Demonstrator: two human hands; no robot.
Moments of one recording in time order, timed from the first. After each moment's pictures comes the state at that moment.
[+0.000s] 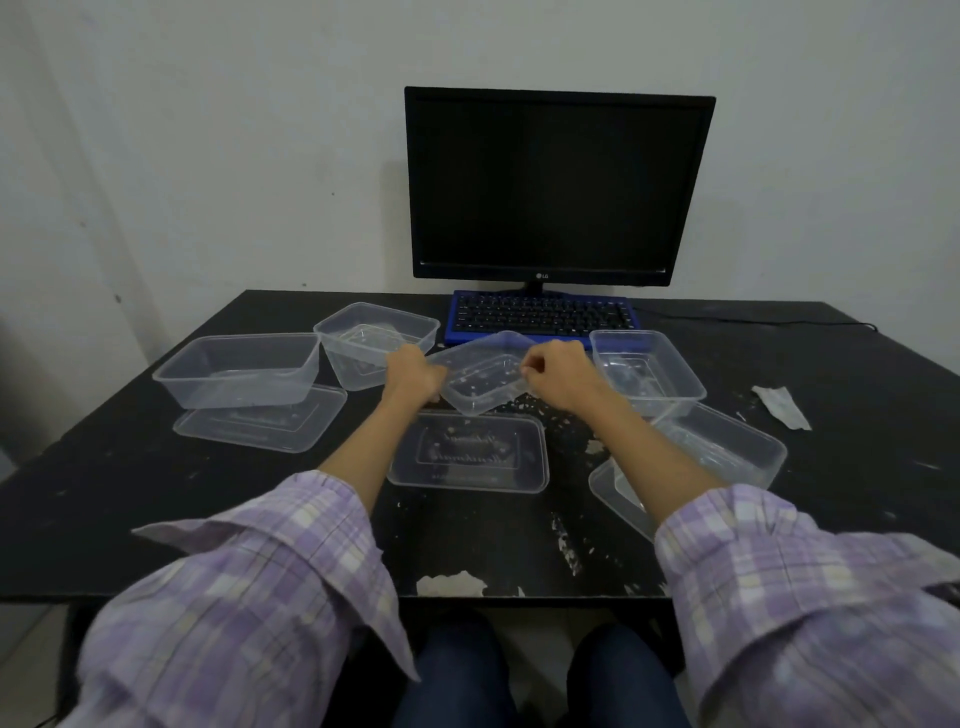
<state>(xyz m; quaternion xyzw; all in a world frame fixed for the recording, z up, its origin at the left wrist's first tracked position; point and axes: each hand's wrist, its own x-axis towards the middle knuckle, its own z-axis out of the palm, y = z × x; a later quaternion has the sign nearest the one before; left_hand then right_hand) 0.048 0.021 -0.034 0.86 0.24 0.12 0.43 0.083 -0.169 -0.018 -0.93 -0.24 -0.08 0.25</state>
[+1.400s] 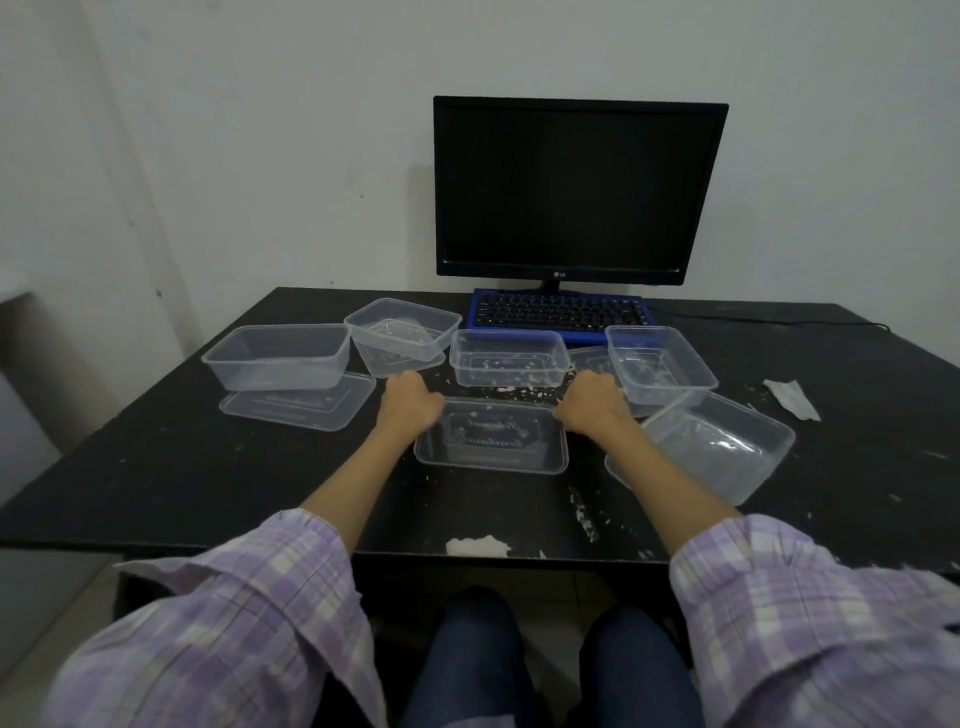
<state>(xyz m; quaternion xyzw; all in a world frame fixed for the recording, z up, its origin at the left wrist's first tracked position) -0.021 0.035 -0.054 0.91 0.19 0.14 0.35 0.040 -0.176 -0.040 -0.97 -0.07 0.00 0.21</state>
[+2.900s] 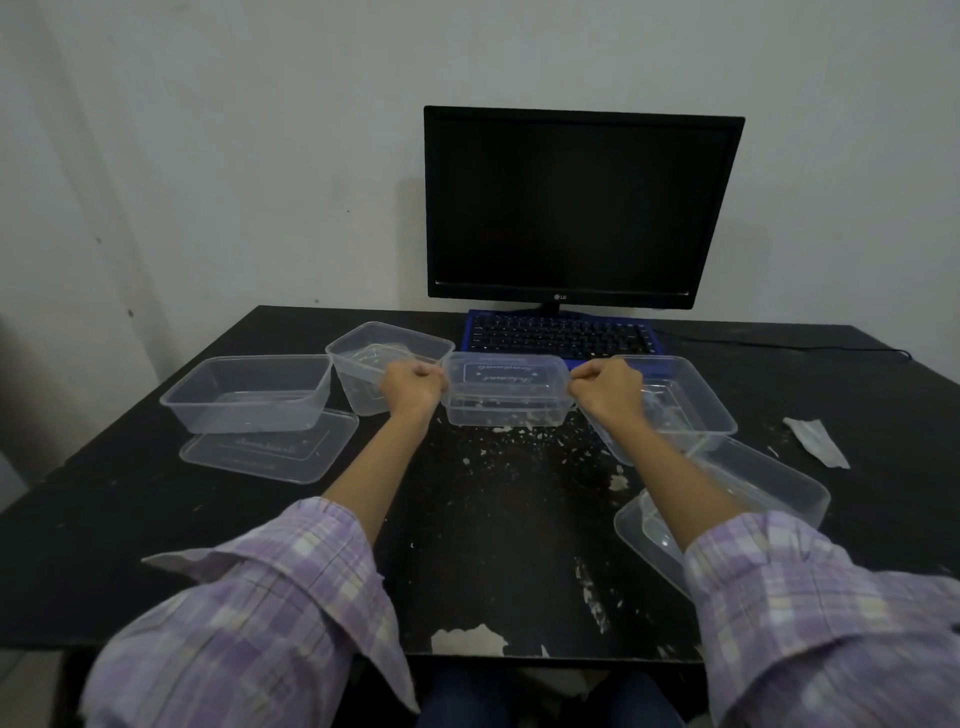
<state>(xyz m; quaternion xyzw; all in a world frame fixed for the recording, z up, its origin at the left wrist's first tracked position) 0.053 0.026 -0.029 0.75 0.28 0.24 0.55 0.105 -0.174 -0.020 -0.89 -0.06 -0.11 0.44</state>
